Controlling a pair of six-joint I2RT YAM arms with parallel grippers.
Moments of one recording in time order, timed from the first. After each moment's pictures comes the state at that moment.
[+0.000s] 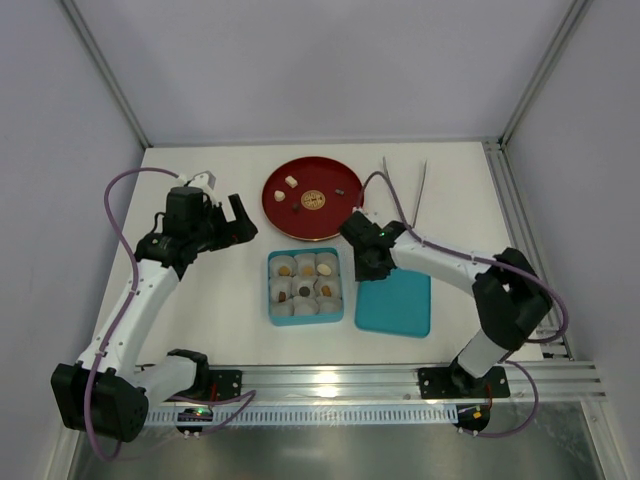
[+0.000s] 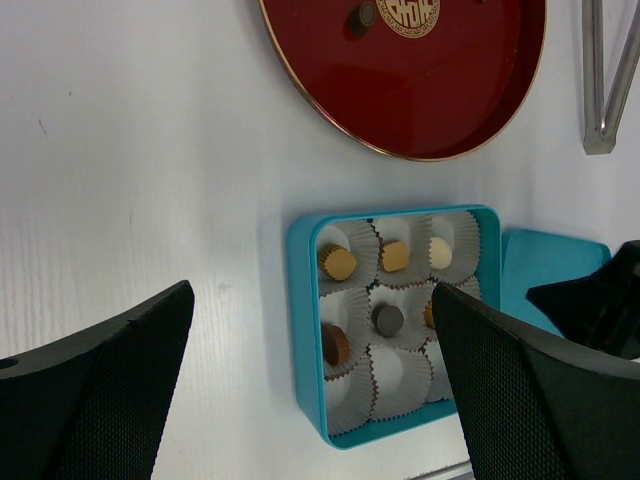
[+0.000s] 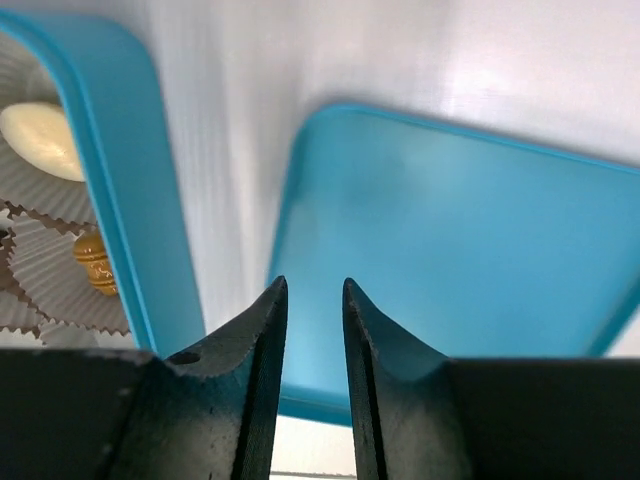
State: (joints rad) left arm -0.20 1.09 0.99 -0.59 0.12 -0.43; right arm 0.76 1.66 1.10 -0.70 0.24 0.65
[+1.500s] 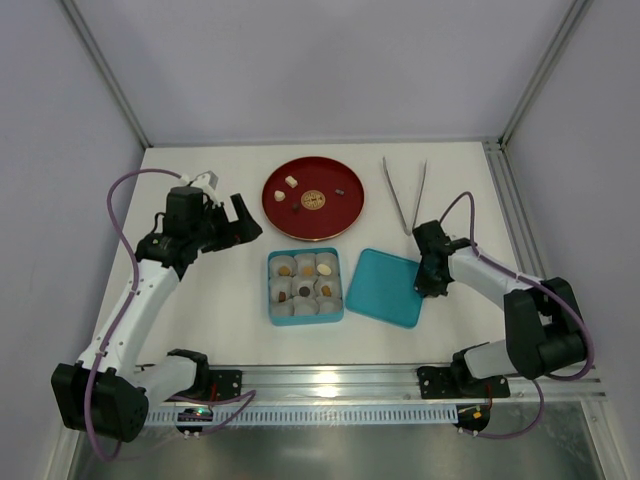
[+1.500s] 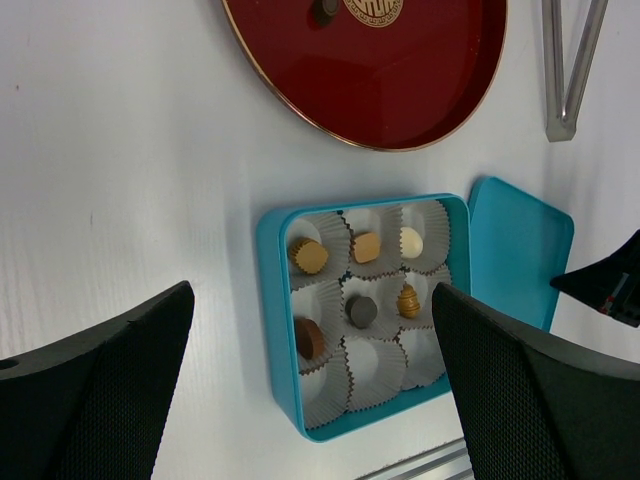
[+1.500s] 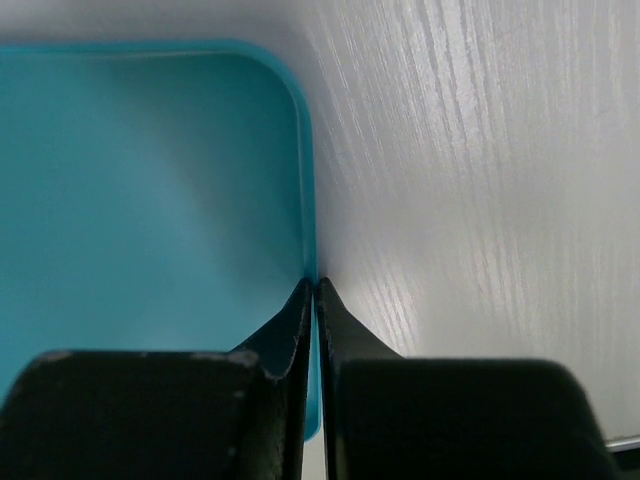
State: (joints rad) left arm -0.20 1.09 0.99 -0.57 0.19 -0.45; right arm 0.30 1.40 0.71 -0.64 0.19 0.65
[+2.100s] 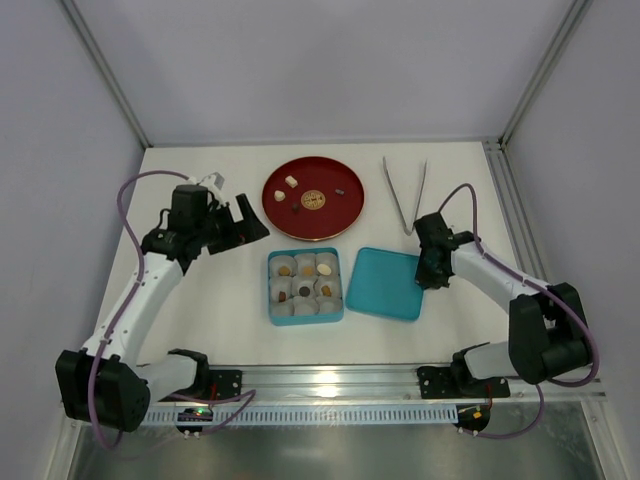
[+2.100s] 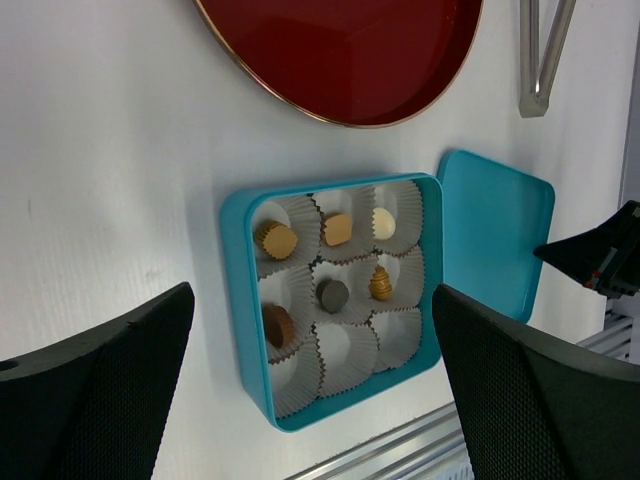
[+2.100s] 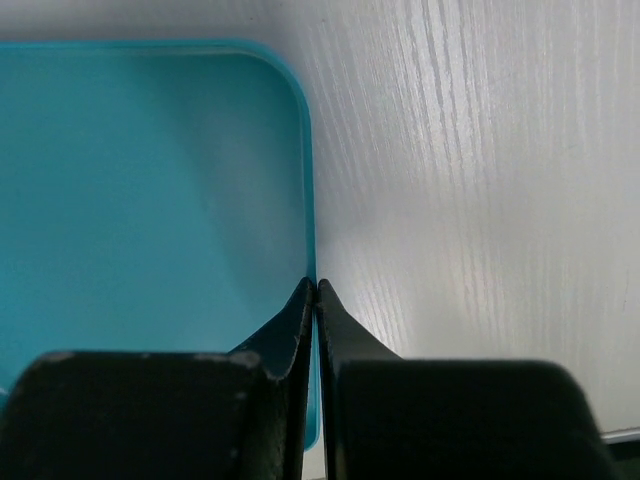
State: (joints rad) left arm -0.20 1.13 0.99 -0.57 0.27 -0.49; right arm 0.30 1.38 0.77 -0.69 0.19 0.58
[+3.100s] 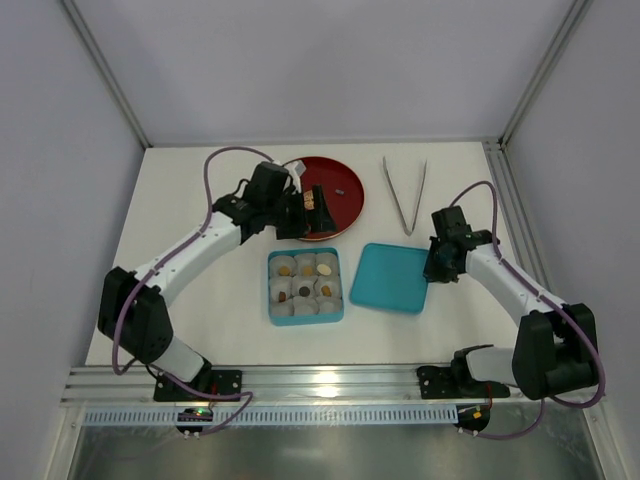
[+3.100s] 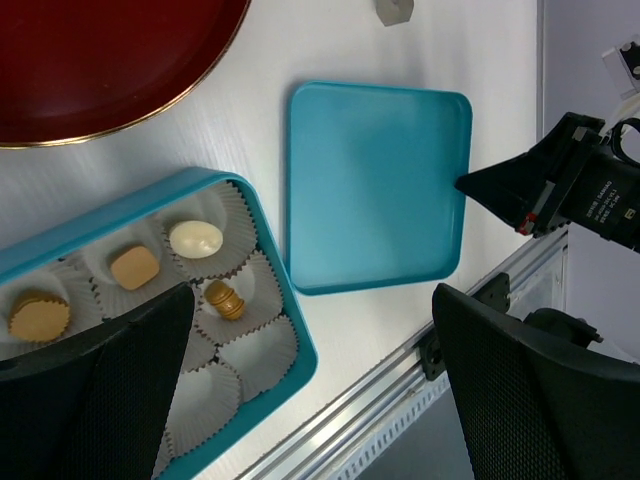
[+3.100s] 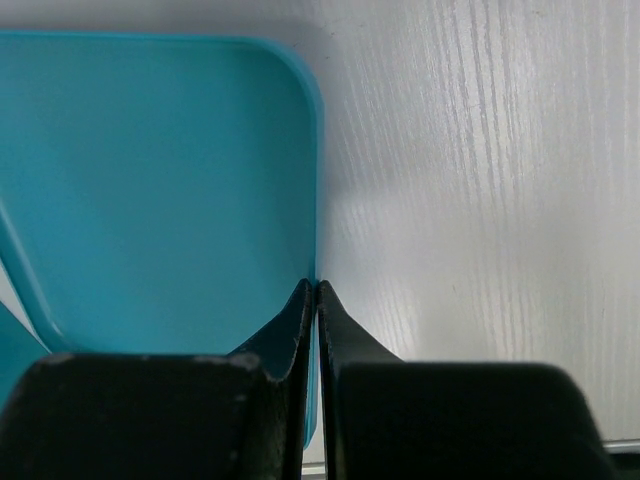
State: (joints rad) left arm -0.56 1.52 1.28 -0.49 0.32 -0.62; right arm 0.20 1.28 0.81 -0.72 0.10 0.50
